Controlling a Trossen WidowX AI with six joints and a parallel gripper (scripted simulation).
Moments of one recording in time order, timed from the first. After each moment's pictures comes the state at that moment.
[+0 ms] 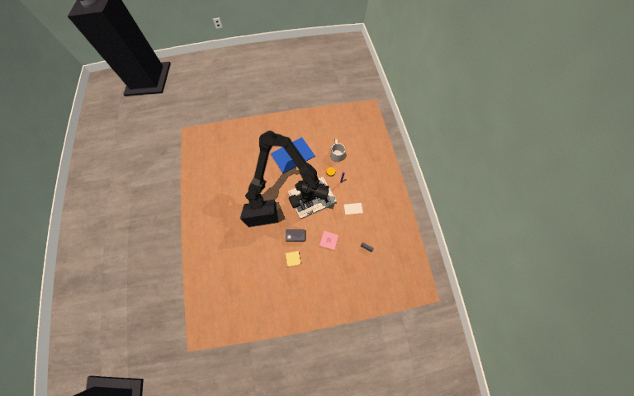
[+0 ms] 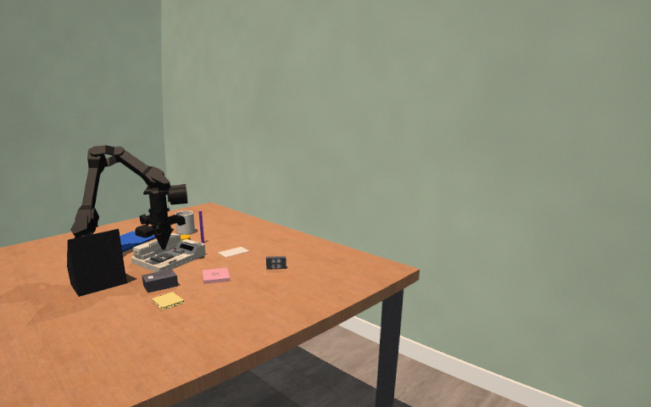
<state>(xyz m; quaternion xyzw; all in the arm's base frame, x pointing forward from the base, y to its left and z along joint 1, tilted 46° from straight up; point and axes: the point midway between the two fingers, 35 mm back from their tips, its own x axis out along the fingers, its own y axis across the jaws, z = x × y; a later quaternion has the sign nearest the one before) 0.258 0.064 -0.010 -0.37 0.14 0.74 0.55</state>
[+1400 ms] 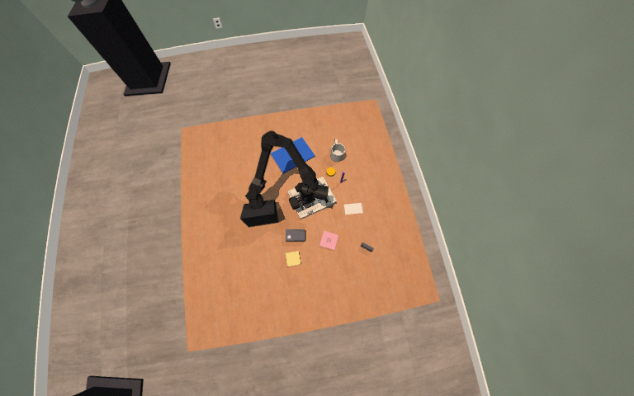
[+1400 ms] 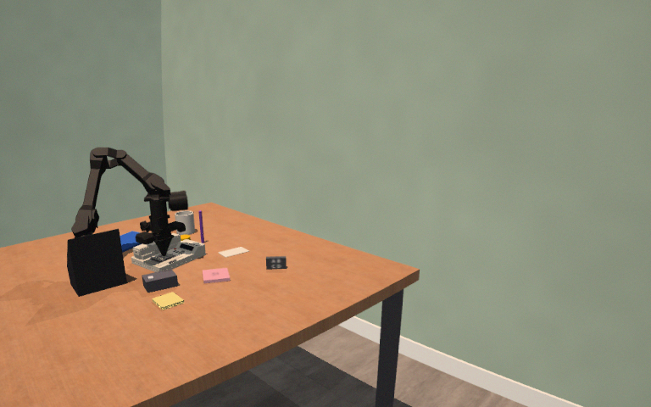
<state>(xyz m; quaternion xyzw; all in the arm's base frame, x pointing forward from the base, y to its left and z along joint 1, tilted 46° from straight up) 0.253 0.080 -0.026 -0.37 0.14 0.74 0.55</state>
